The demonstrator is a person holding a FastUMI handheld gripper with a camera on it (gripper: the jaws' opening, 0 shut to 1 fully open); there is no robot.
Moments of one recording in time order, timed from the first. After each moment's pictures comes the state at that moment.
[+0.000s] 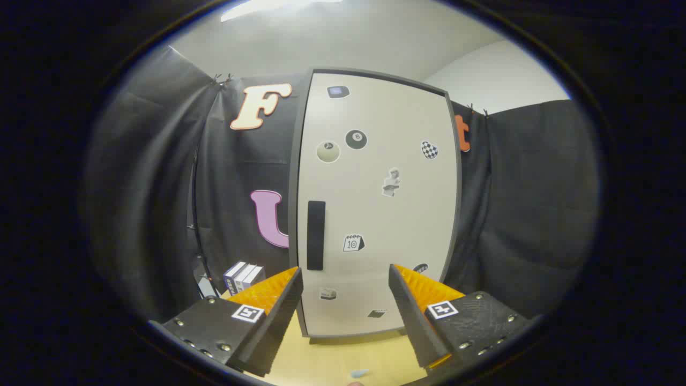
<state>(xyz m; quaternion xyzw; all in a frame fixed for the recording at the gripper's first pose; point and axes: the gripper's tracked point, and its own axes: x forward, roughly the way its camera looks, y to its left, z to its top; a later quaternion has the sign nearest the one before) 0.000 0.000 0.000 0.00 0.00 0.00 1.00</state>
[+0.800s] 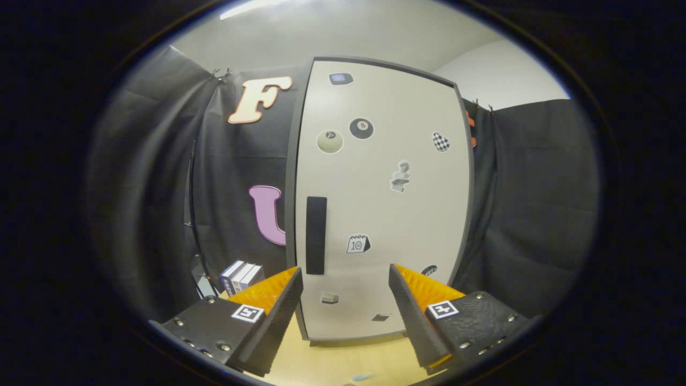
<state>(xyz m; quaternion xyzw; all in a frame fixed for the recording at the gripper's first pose) 0.040 0.012 -0.005 0.00 0.01 0.01 1.00</state>
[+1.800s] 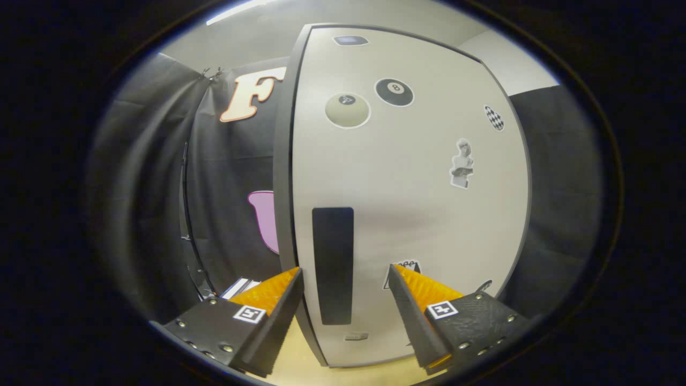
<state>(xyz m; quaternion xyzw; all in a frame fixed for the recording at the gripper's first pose) 0.157 0.051 -0.006 0.03 0.01 0.03 1.00</state>
